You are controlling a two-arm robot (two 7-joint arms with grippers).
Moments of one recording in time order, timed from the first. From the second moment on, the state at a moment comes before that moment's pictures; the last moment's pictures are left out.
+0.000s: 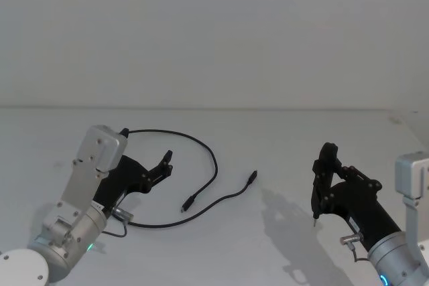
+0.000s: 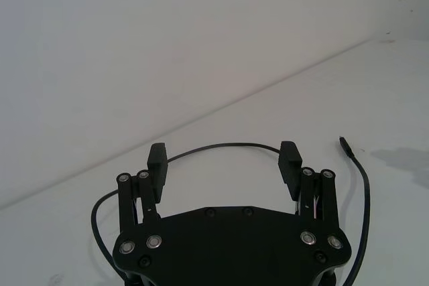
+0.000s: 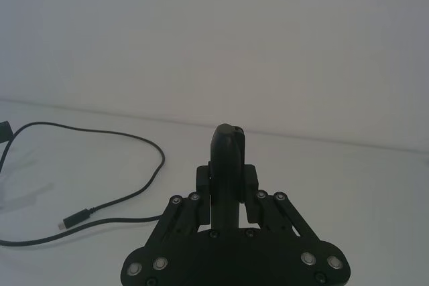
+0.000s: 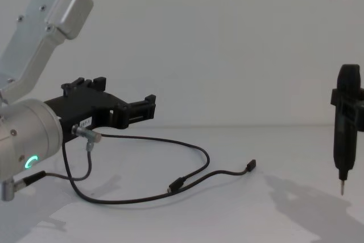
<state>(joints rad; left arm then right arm) -0.24 0.38 0.45 -1.63 -0.20 0.01 -0.01 -0.01 0.34 -0.23 -1.77 0.29 0.03 0.07</state>
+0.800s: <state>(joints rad) -0.25 0.39 0.46 -1.62 -0.21 0.00 -0.07 -0.01 0.34 -0.23 -1.77 0.29 0.03 0.07</state>
